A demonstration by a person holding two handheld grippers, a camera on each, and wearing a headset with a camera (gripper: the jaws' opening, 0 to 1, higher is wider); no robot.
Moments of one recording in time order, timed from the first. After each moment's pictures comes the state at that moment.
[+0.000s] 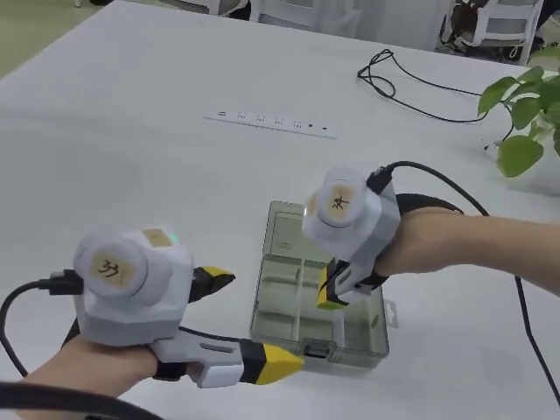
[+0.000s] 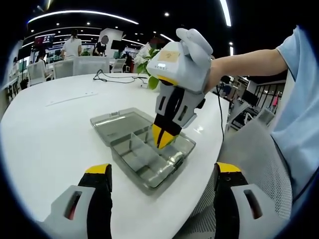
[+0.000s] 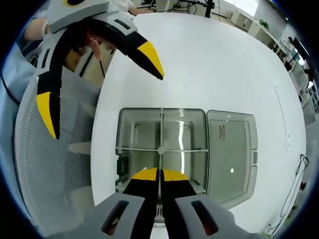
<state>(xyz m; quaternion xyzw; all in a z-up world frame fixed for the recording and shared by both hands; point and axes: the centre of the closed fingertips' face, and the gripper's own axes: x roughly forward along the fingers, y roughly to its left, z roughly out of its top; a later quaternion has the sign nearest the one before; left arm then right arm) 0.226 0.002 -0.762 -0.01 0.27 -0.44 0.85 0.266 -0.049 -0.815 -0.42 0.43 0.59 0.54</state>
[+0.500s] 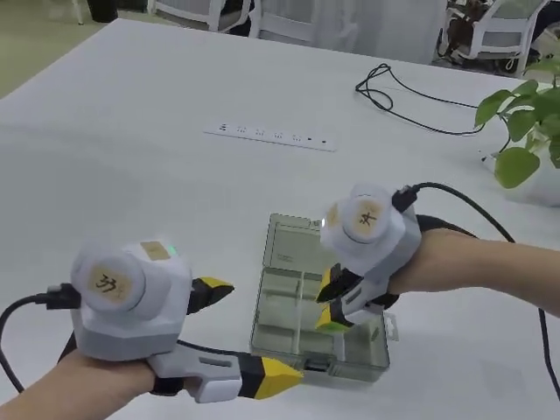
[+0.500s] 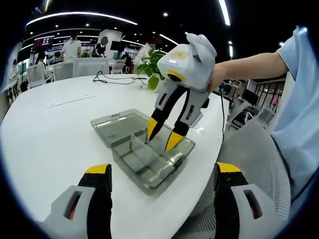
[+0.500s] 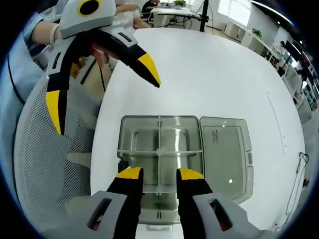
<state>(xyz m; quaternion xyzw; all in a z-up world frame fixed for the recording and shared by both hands) 0.224 0.003 -0.758 -0.01 0.27 -0.44 0.85 0.270 -0.049 -0.800 -0.37 0.37 0.61 0.60</state>
